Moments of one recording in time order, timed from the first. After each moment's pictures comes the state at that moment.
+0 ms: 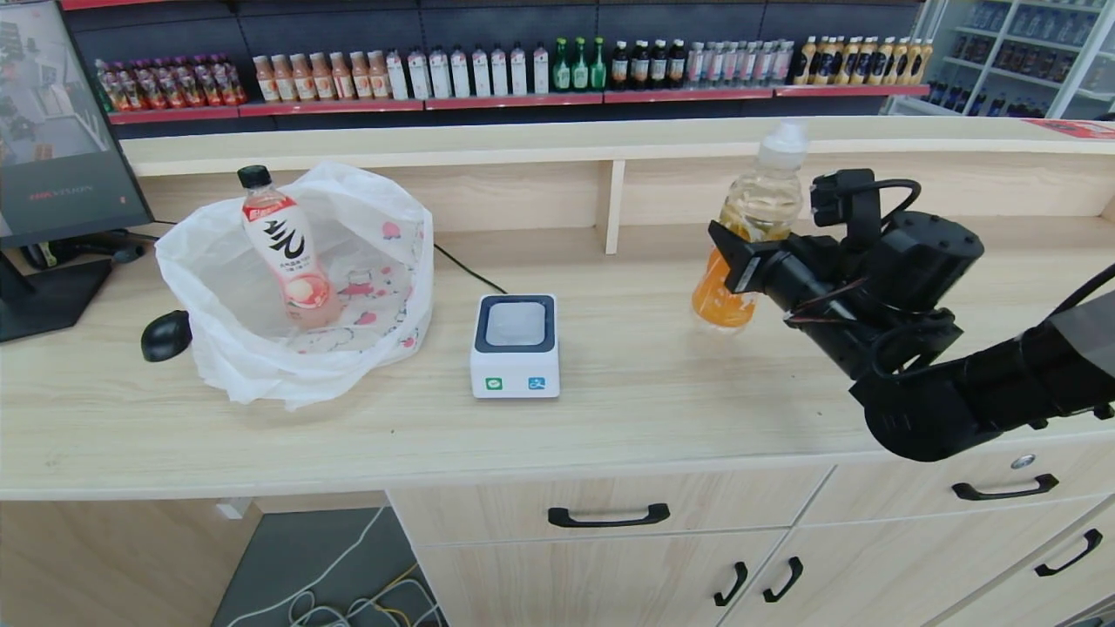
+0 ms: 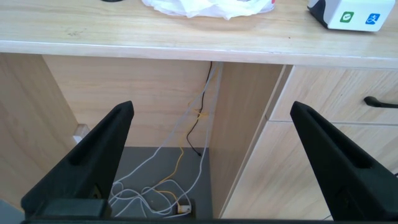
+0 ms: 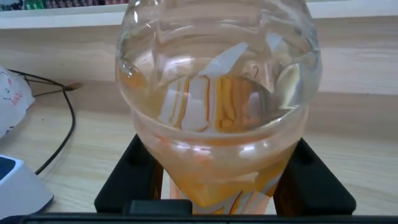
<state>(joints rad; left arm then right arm) 0.00 0.00 0.00 0.00 0.00 0.00 0.32 2.00 -1.04 -1.27 -0.02 0.00</state>
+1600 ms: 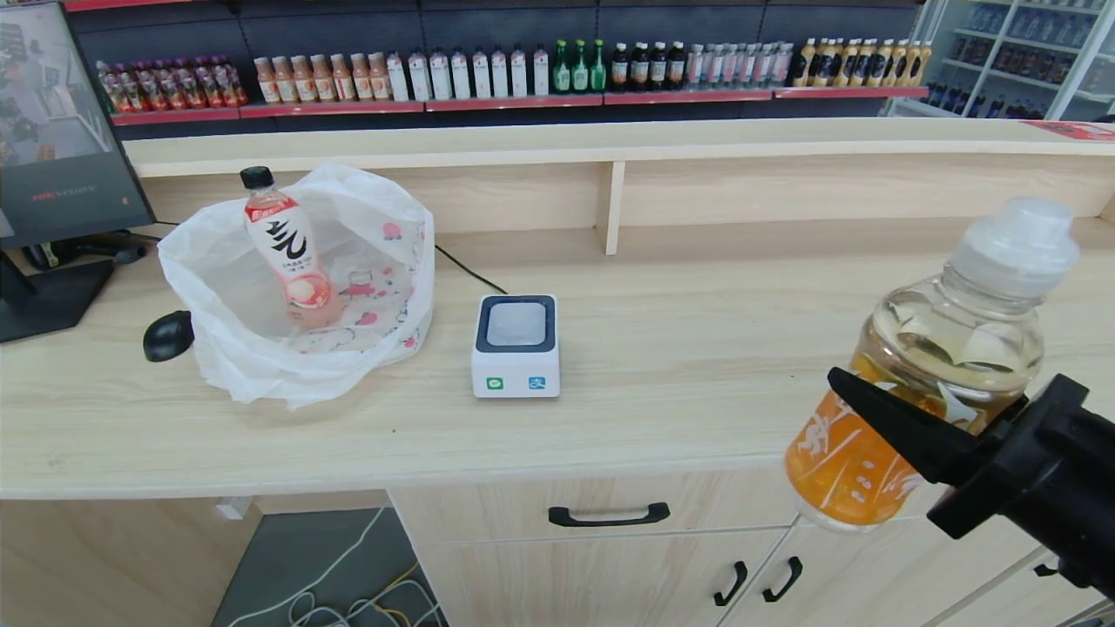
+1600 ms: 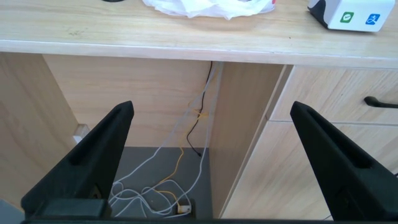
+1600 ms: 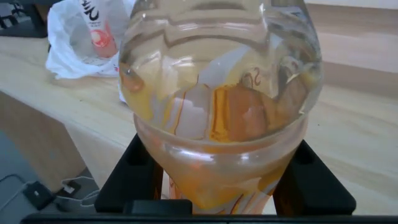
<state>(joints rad) 0.00 0.00 0.00 0.00 0.00 0.00 0.59 1.27 -0.23 -1.24 -0.02 -0.09</state>
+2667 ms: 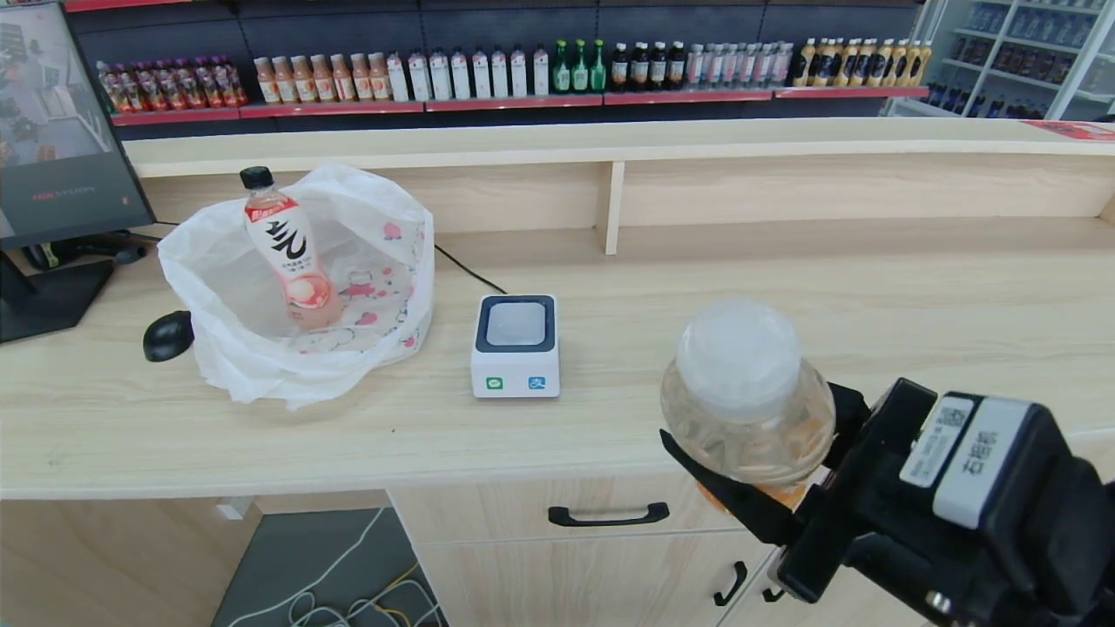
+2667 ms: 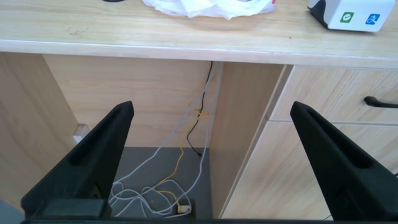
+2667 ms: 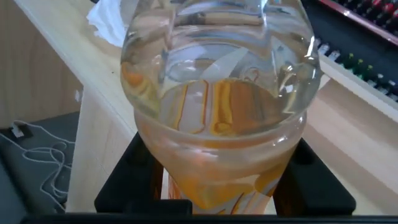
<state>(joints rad) 0.00 0.00 0.00 0.00 0.00 0.00 0.95 1.47 -0.39 -1.24 -0.16 -0.64</state>
